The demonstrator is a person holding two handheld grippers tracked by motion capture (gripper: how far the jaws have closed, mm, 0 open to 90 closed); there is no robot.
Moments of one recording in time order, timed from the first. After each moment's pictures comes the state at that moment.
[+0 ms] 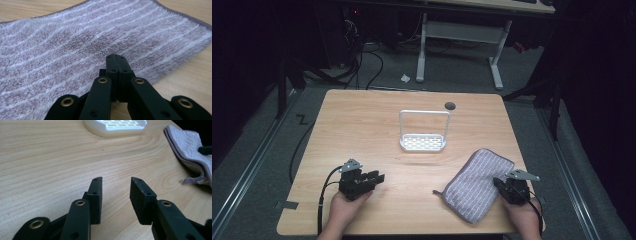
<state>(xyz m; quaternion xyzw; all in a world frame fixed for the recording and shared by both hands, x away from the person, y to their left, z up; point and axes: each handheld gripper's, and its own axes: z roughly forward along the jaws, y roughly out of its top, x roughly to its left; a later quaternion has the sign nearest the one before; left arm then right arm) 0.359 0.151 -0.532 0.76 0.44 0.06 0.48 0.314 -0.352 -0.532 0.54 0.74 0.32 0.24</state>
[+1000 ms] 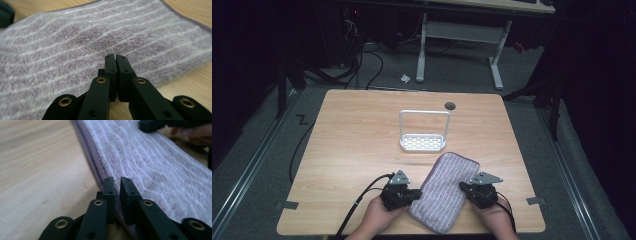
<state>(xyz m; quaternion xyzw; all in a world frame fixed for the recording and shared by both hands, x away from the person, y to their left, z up) 0.332 0.039 -0.540 0.85 0.29 0.00 0.44 0.312 -0.262 -0.536 0.43 0.81 0.35 0.19</state>
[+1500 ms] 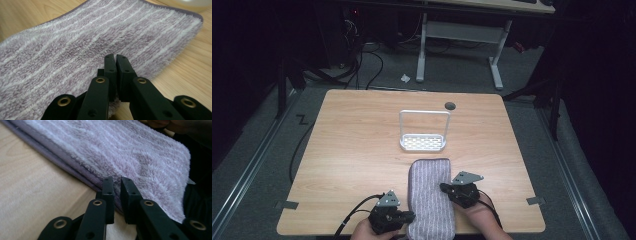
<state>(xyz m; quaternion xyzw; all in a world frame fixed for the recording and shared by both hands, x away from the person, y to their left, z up) 0.275 0.070 -0.542 0.85 0.29 -0.05 0.44 0.321 -0.213 -0.538 0.35 0.84 0.38 0.16</state>
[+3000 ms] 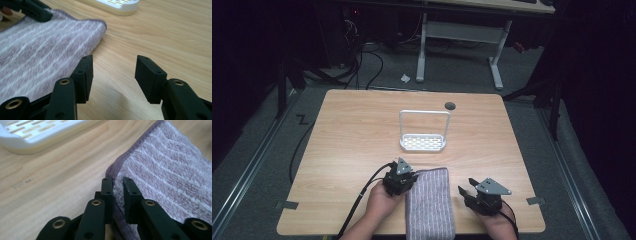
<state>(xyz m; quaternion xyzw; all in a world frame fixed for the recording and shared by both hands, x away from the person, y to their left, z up) 0.362 0.031 -0.538 0.85 0.32 0.13 0.40 0.287 -0.262 -0.529 0.42 0.77 0.40 0.26</state>
